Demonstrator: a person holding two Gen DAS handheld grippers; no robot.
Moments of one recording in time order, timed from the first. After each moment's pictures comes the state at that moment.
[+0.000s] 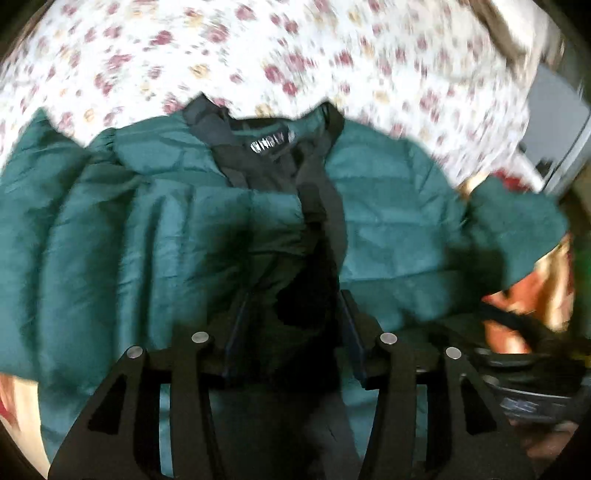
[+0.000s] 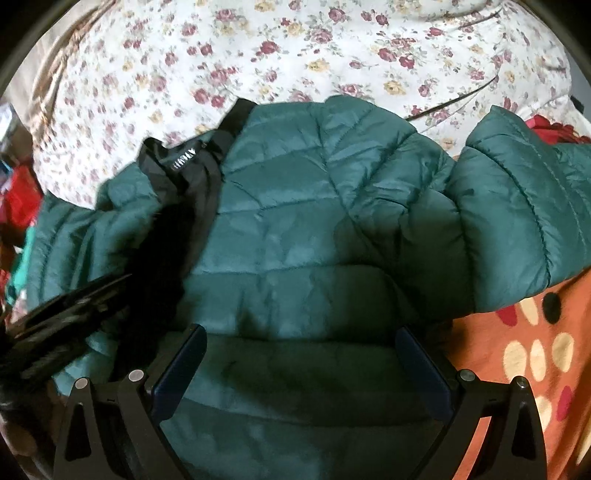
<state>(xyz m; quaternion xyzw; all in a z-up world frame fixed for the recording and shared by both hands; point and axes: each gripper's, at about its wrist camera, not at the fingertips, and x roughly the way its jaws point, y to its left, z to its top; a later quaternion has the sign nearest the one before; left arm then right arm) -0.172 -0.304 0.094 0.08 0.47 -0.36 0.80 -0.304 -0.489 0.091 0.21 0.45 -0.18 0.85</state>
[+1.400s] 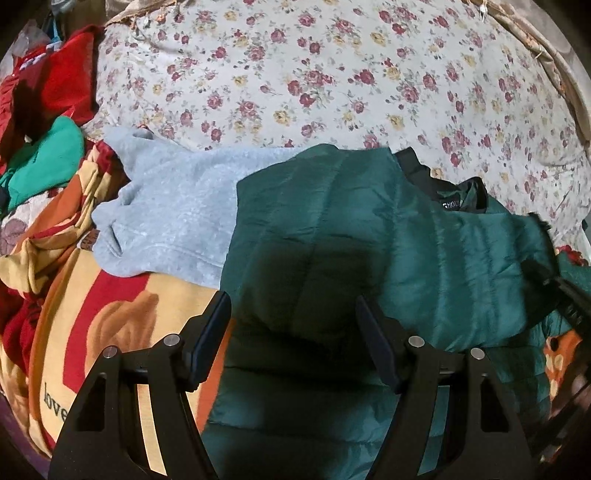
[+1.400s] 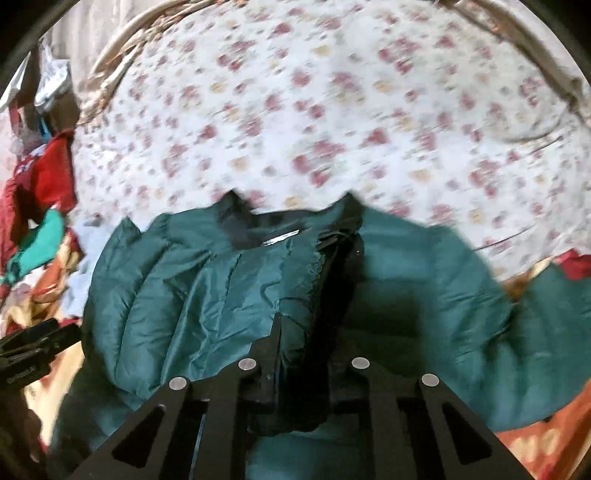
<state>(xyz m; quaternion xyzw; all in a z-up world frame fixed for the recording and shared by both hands) -0.117 -0.160 0.107 0.04 0.44 -0.20 0.87 -0.229 -0.429 0.141 0.08 0.37 -0.17 0.91</state>
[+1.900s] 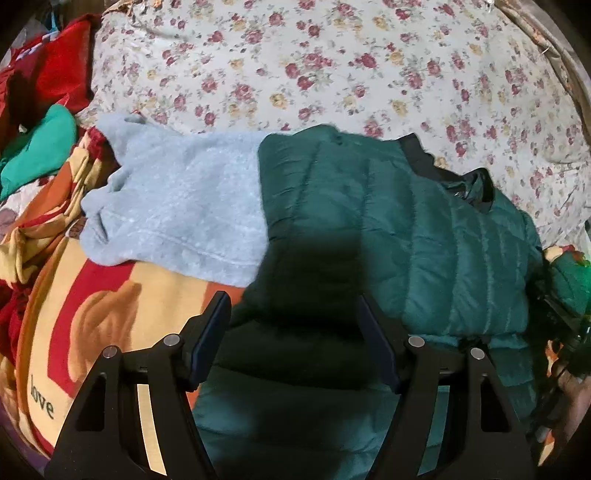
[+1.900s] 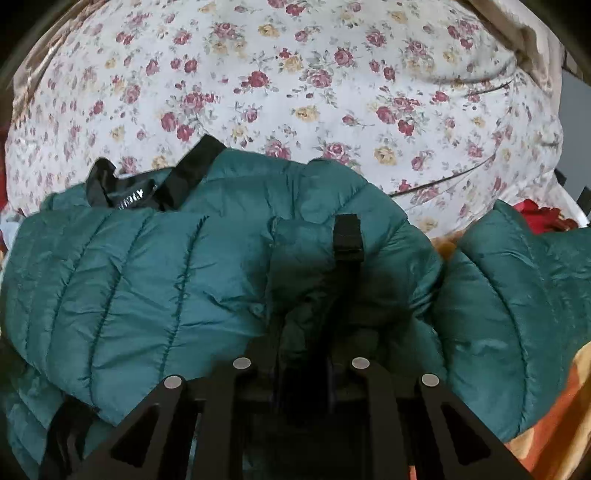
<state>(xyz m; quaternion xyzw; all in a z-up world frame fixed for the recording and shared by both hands) -0.113 -0.172 0.094 0.04 0.46 -0.20 0.87 -0.255 -0.515 0.086 0.08 0.40 -0.26 0.87</state>
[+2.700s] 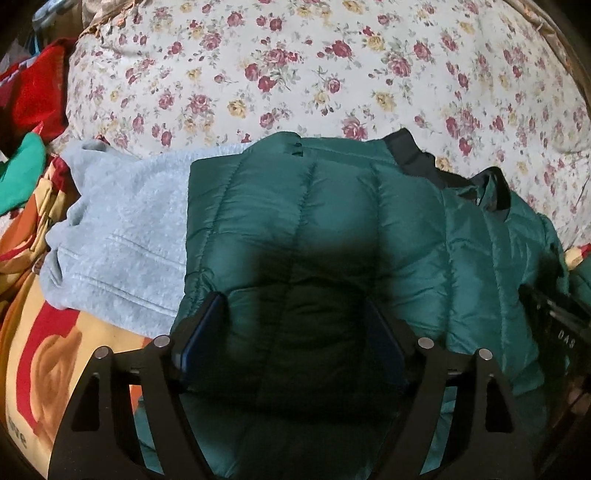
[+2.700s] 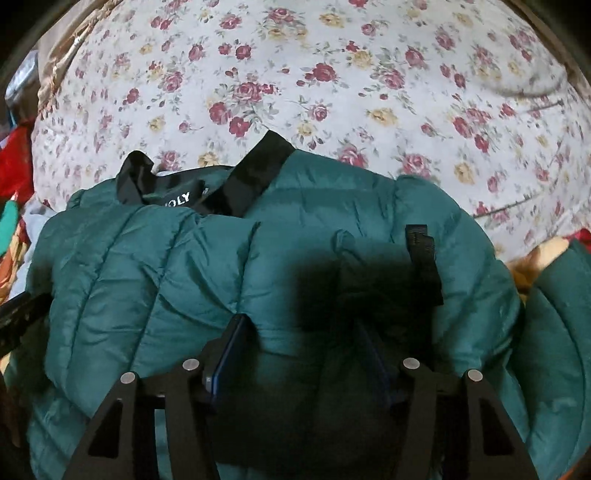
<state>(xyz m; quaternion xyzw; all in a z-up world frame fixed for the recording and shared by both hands) -0.083 -0.233 0.060 0.06 0.42 -0.20 0.88 -0.198 -0.493 0.071 0.08 0.41 -0.19 0.89</state>
